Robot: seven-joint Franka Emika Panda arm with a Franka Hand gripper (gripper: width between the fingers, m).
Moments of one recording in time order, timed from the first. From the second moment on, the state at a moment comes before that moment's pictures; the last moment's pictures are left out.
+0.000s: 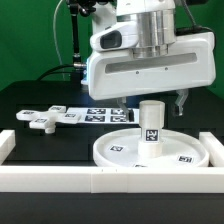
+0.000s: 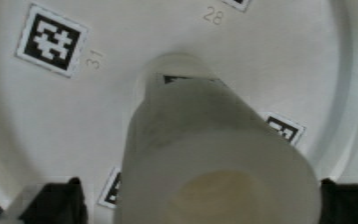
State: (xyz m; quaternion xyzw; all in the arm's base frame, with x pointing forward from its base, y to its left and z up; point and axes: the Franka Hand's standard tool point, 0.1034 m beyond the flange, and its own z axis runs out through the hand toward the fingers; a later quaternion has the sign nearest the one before) arm 0.572 0.038 0.073 -1.00 -0.05 -0.01 0.06
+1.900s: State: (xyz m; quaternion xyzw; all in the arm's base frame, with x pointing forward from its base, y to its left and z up) arm 0.567 0.040 0.068 -0.78 -0.63 -0.01 0.01
